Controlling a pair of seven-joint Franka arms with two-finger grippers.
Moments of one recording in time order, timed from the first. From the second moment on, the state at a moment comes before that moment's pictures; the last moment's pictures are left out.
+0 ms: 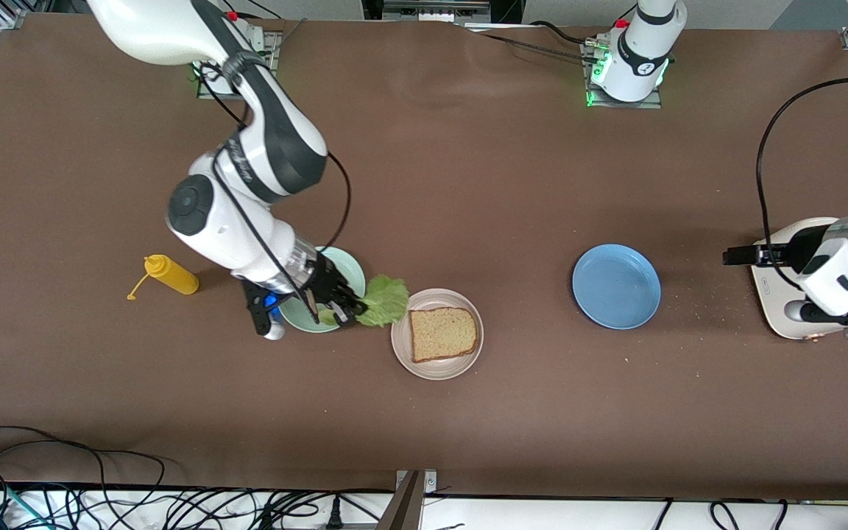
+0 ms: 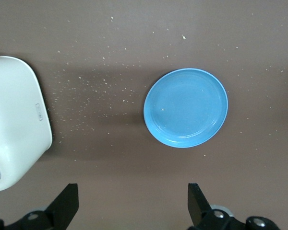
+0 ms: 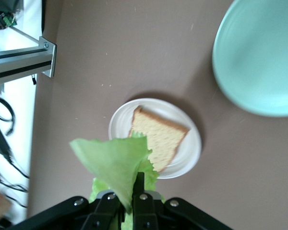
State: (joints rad) left arm 0.11 0.41 -0.05 -1.32 -0.02 1.46 0.02; right arm 0.41 0.68 0.13 -1.32 0.35 2.36 1.46
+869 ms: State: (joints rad) left arm 0.12 0.19 -0.05 -1.52 -0.02 1.55 0.00; right arm 0.52 0.96 0.13 -1.21 0.62 2.64 1.66
